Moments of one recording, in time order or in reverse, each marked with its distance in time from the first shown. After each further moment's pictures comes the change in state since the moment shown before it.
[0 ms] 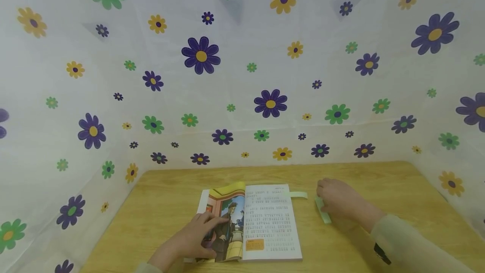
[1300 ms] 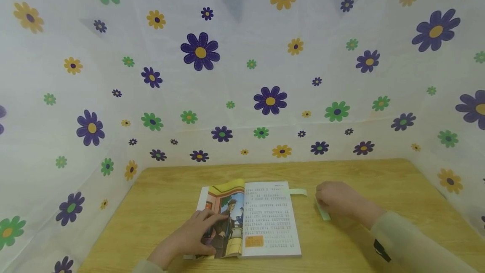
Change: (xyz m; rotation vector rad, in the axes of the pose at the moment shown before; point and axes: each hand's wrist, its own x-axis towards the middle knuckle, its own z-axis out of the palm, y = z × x) left_hand -0.003 0.003 -0.001 0.003 0.013 0.006; right_hand -0.005 0.002 0.008 0.087 0.035 -0.086
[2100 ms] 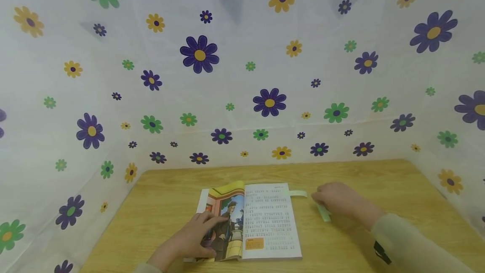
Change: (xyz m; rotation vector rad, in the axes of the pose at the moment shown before) left_hand 0.006 -0.015 0.008 -0.002 0.003 -0.008; right_hand 0.003 0.002 0.003 0.030 -0.039 0.044
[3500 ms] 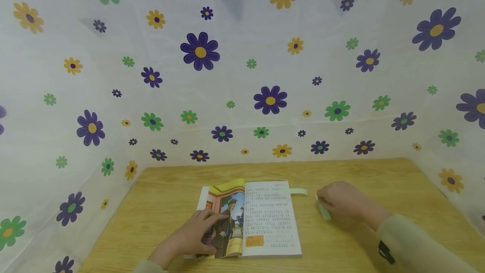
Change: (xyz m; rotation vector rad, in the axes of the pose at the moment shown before) left_hand -0.003 0.009 -0.006 0.009 -0.016 0.014; right_hand -0.009 -0.003 -0.009 0.134 -0.025 0.070
